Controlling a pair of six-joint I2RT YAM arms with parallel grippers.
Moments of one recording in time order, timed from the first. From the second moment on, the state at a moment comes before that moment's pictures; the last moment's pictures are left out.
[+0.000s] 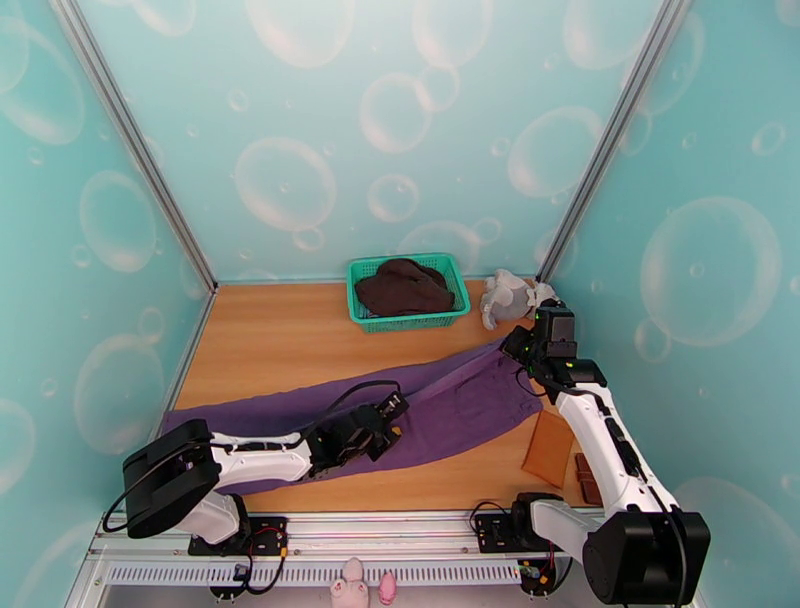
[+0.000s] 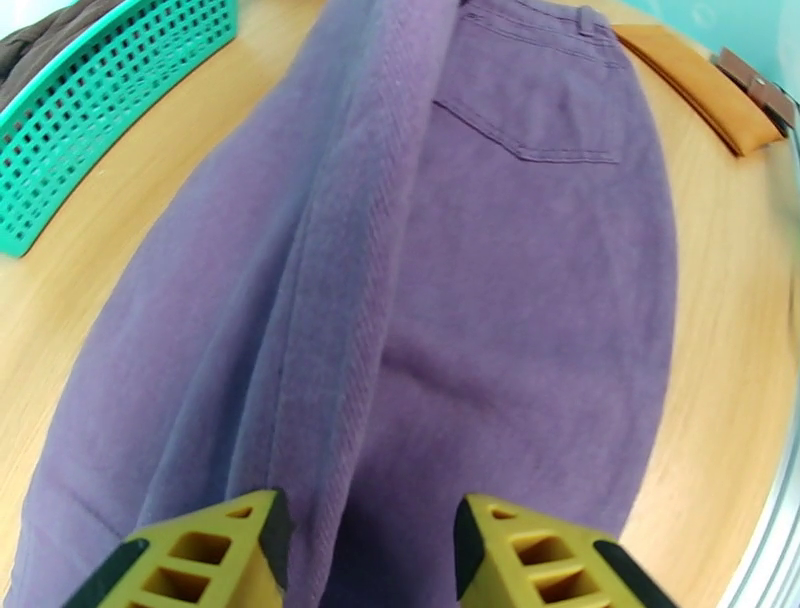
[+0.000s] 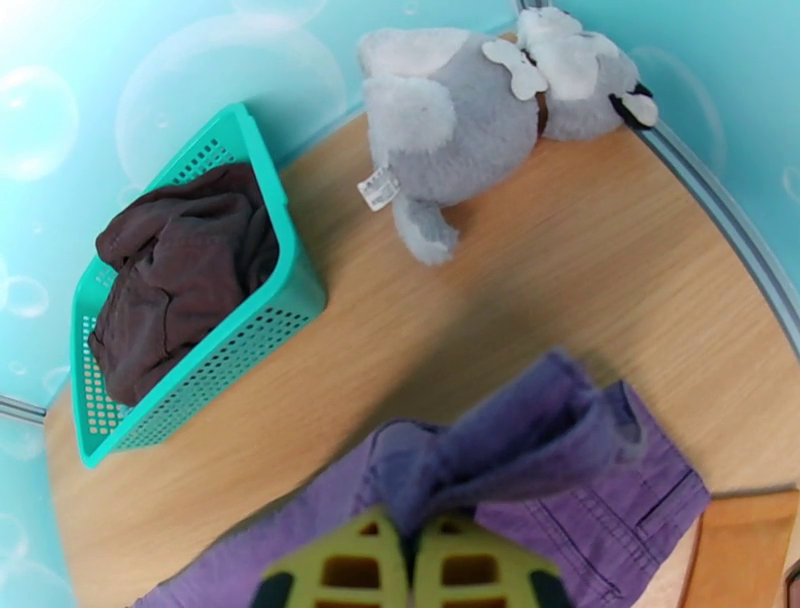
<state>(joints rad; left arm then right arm) -1.11 1.52 0.64 0.21 -0.30 0.01 -0.06 1.14 0.97 -0.51 0.00 0.51</state>
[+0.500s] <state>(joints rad) -1.14 1.57 0.64 0.17 -0.42 0.00 -0.06 1.12 0.95 -0.50 0.03 0.51</state>
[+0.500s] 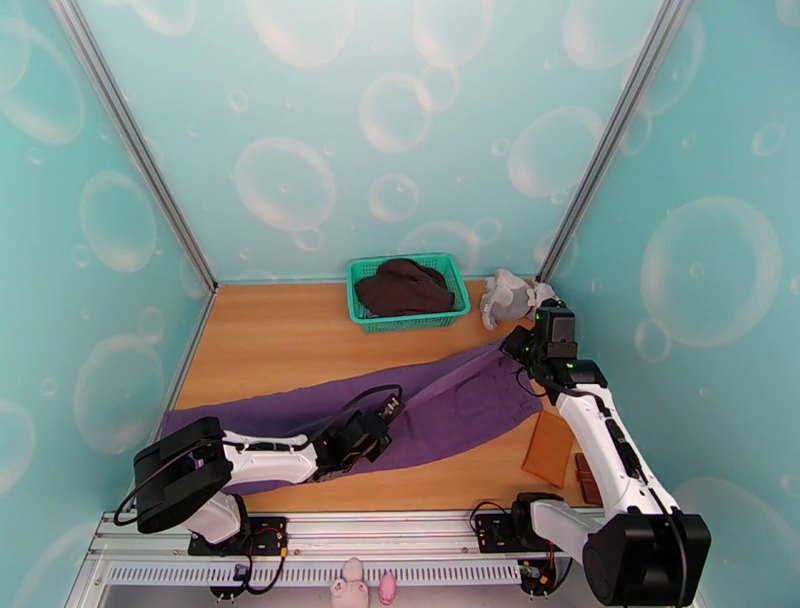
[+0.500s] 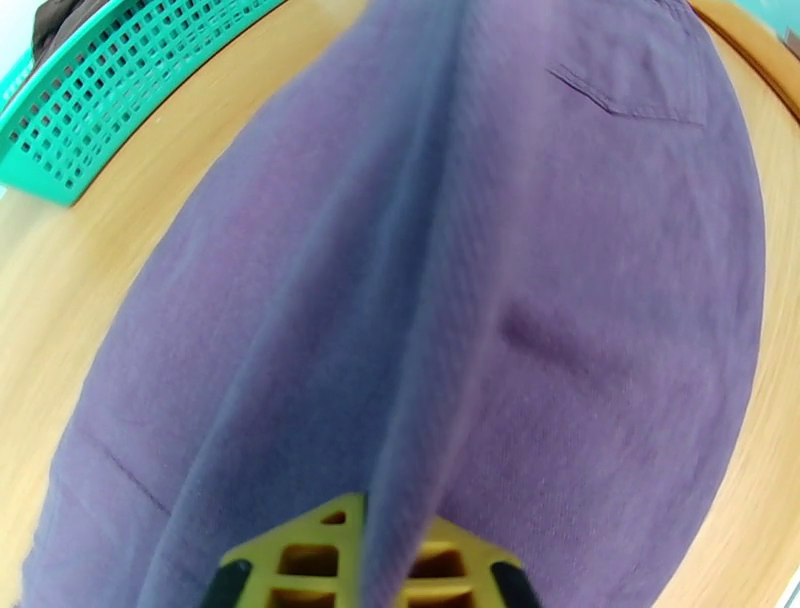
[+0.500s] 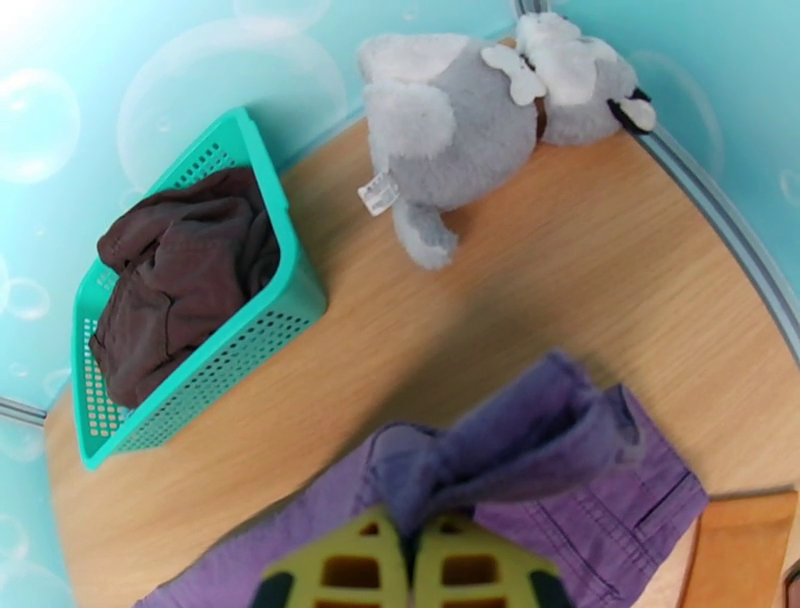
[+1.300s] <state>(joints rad) -1.32 1.45 0.63 -0.02 -0.24 -0.12 -0.07 0.79 0.62 -0.37 0.26 0.52</state>
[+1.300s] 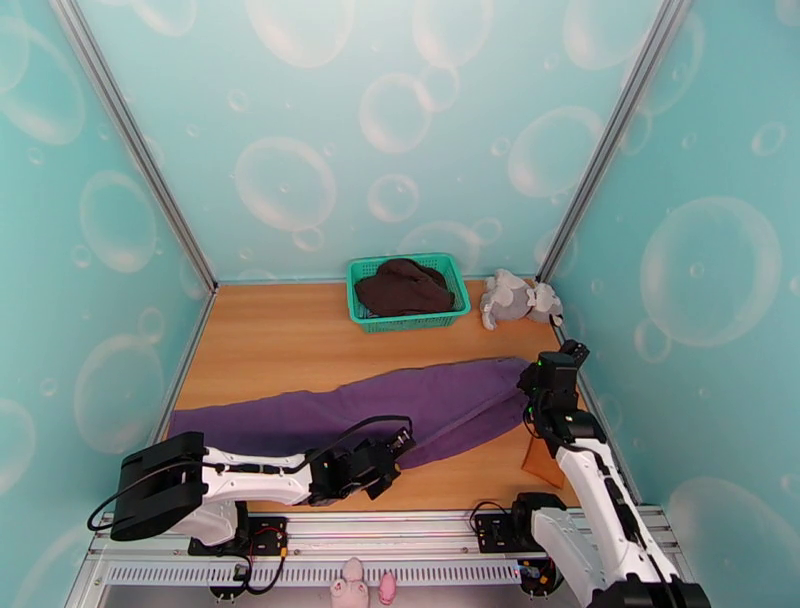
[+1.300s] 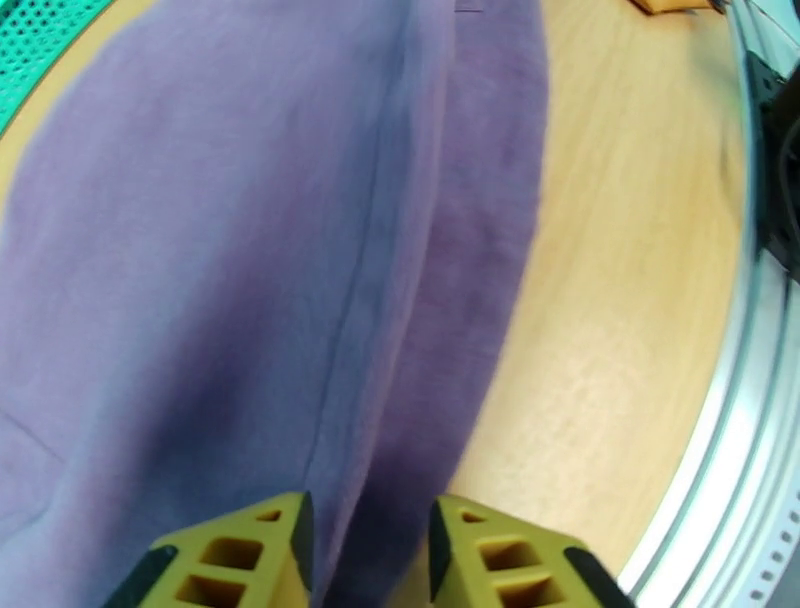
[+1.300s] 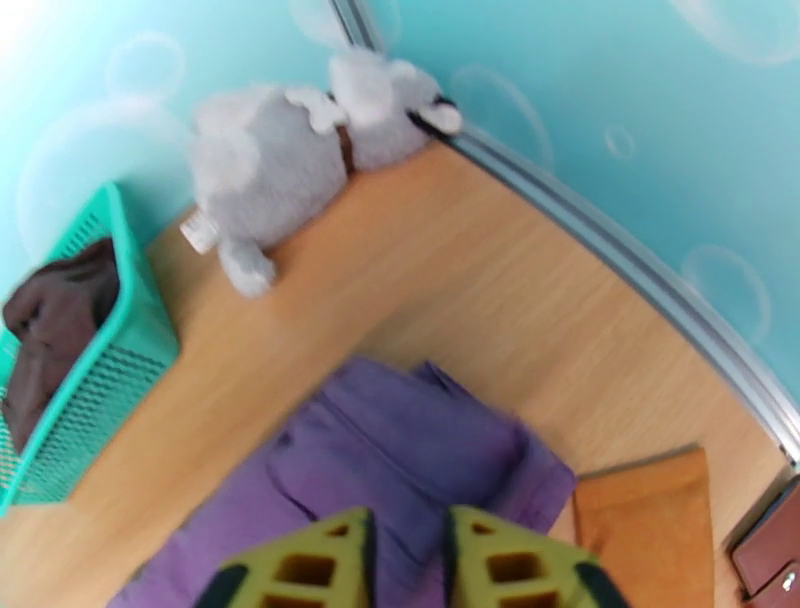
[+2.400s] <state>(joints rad) -0.70 1.47 0.43 0.27 0.00 -0.92 0.12 1.26 0.48 -0.03 -0.10 0.65</state>
